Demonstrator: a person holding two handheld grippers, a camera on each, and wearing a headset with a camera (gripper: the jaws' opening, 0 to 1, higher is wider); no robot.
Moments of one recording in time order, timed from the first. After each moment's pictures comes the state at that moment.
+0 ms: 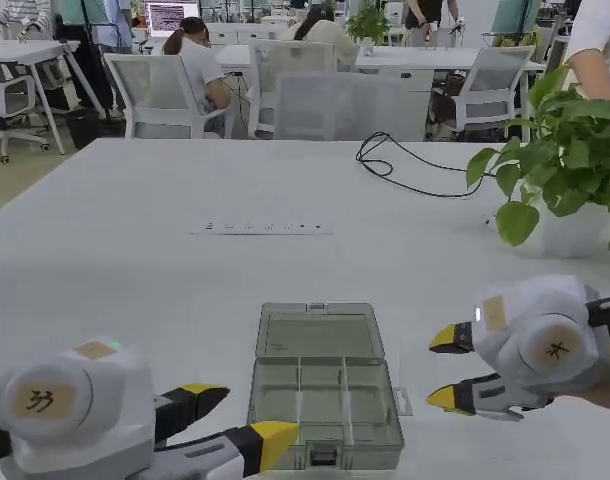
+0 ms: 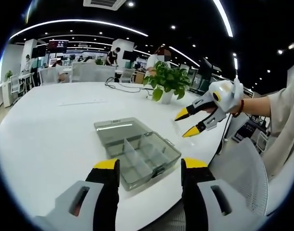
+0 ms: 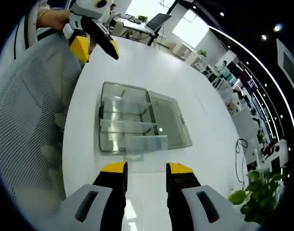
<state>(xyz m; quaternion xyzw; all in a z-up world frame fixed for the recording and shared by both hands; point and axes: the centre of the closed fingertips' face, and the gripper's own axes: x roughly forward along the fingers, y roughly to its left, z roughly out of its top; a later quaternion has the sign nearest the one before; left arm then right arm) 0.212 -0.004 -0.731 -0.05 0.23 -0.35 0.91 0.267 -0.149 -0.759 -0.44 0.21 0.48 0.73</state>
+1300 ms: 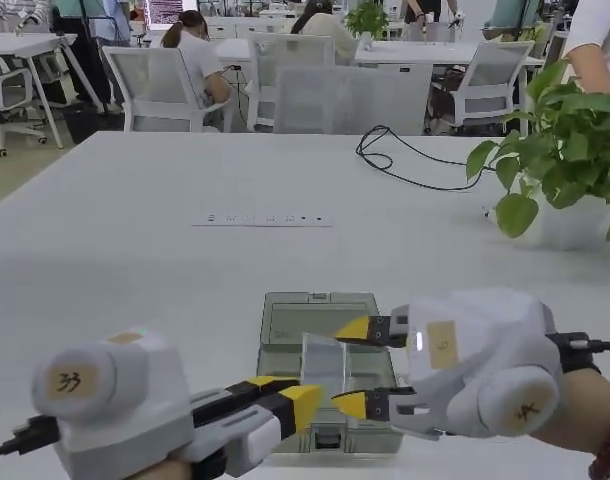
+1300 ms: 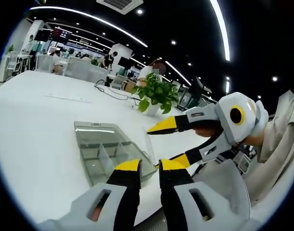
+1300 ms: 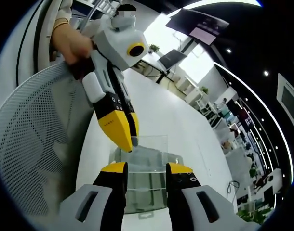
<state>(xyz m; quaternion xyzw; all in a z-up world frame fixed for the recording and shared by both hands) 0.205 -0.037 -0.715 -0.16 0.20 -0.38 0.89 0.216 -0.048 -0.716 -0.43 0.06 0.53 0.73</state>
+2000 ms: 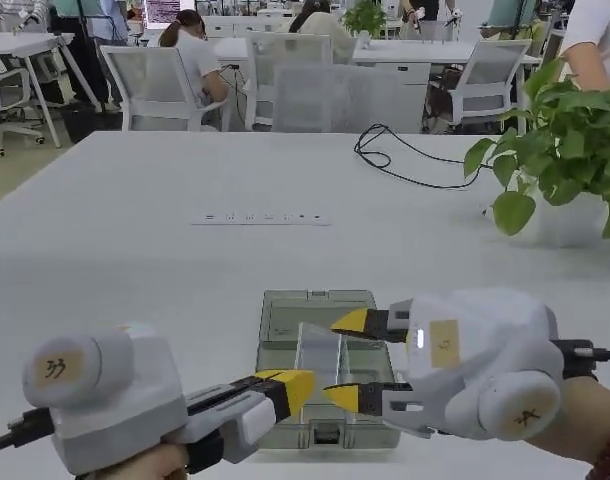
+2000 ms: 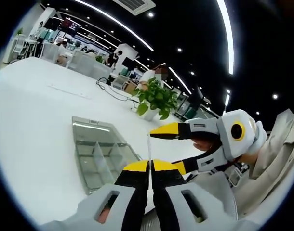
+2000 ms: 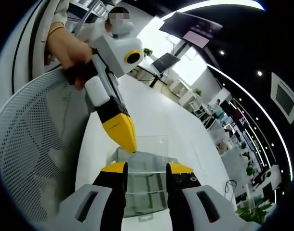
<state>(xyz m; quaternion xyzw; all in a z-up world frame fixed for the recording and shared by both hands) 0.206 -0.038 -0.707 -0.22 0.21 -0.38 0.87 0.216 -0.046 -0.707 -0.42 0.04 0.51 0.75</state>
